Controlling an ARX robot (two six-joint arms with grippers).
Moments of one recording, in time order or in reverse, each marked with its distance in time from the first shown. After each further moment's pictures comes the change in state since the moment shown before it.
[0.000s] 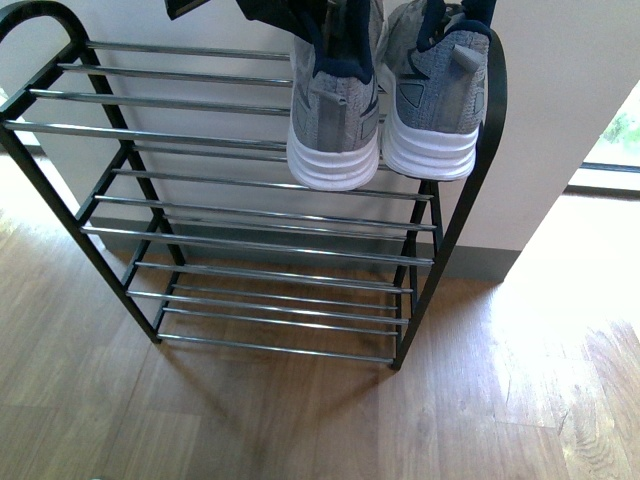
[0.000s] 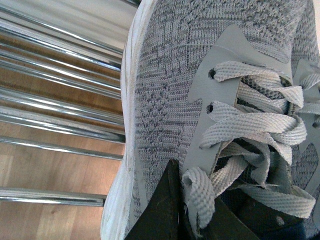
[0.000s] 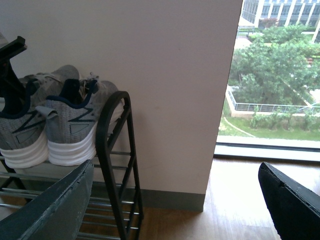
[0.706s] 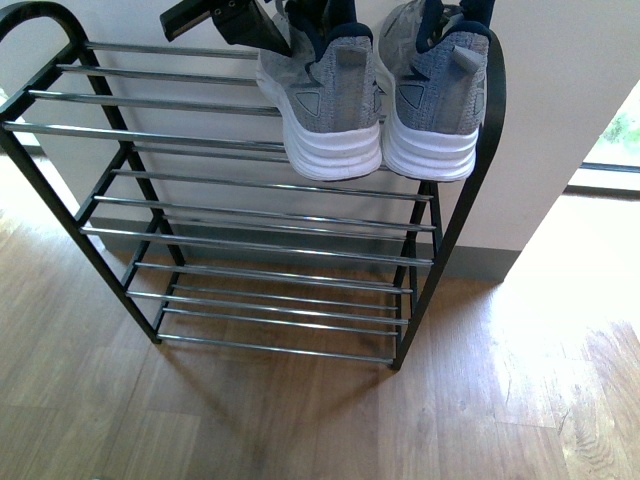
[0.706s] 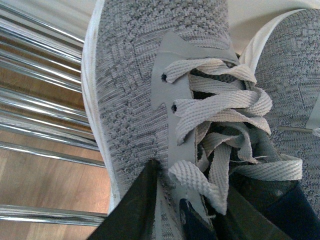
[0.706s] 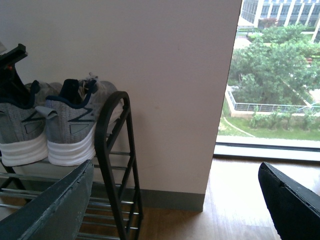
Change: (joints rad) left arm 0.012 0.019 -0.032 0.055 -0.011 -0.035; right arm 0.000 0.000 0.000 0.000 0.000 0.000
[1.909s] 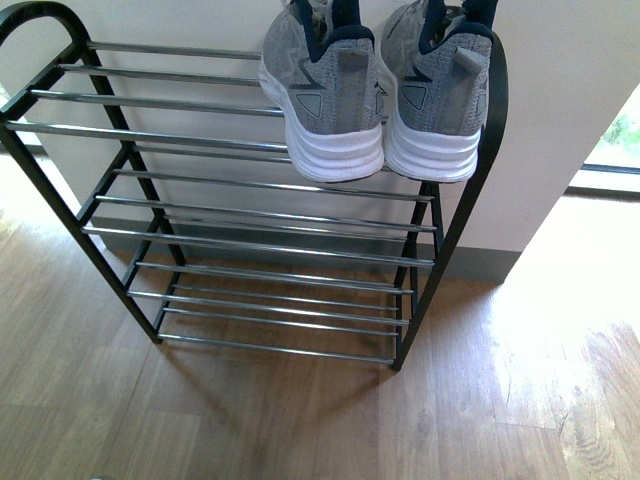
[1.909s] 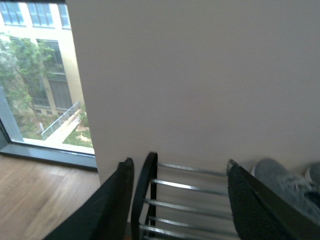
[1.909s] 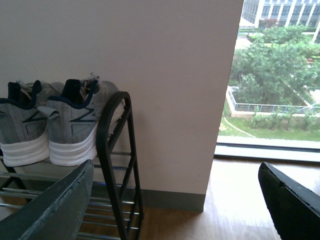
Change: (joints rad) left arm 0.395 -1.340 -1.332 0.895 -0.138 0.659; right arm 0.000 0.000 0.000 0.000 0.000 0.000
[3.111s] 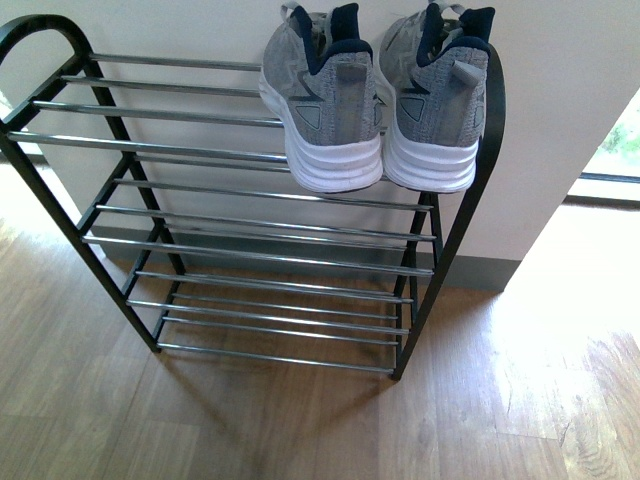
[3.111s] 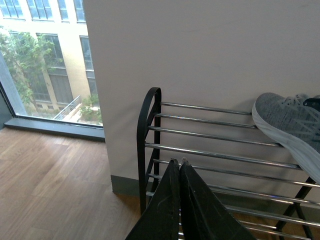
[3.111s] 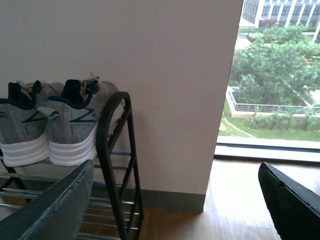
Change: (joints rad) left arm 0.001 -0.542 -0.549 -0.020 0.000 0.012; right arm 0.000 0.000 0.000 0.000 0.000 0.000
